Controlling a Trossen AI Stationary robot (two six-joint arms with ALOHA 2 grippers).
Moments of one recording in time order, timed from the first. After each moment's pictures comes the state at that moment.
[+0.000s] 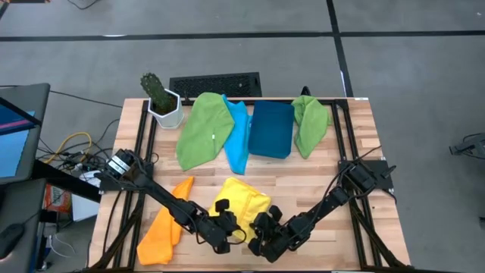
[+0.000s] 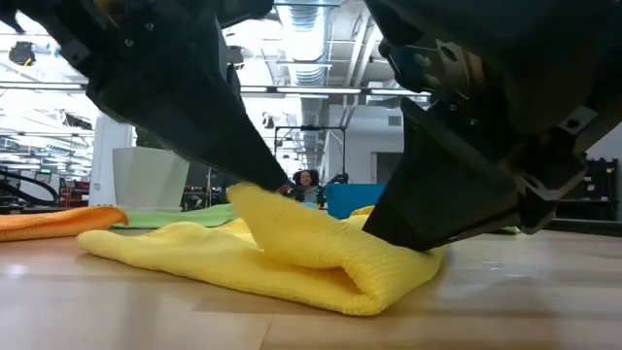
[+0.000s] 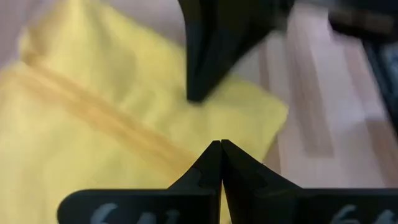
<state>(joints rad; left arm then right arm) -0.61 1.93 1.07 0.07 -0.41 -0.53 0.68 2.15 1.28 -0.16 0.65 1.12</state>
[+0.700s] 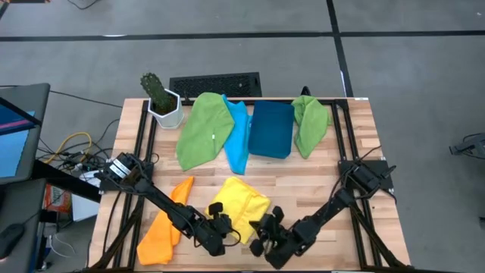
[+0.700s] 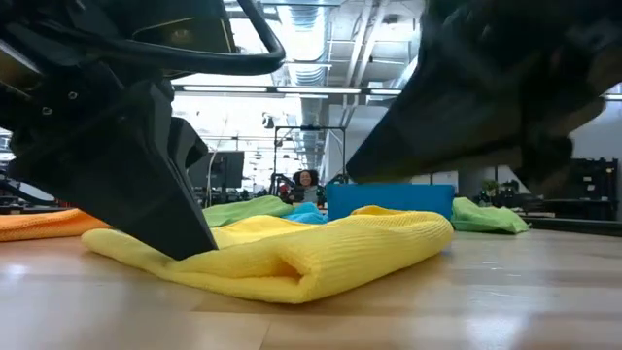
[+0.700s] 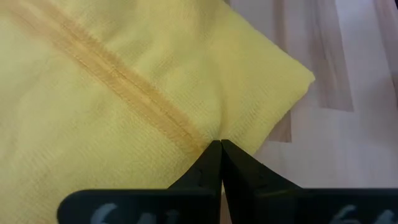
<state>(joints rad) -0.65 1.97 1.05 -0.01 -0.41 -0.66 0.72 2.12 1.28 -0.13 0.89 1.15</state>
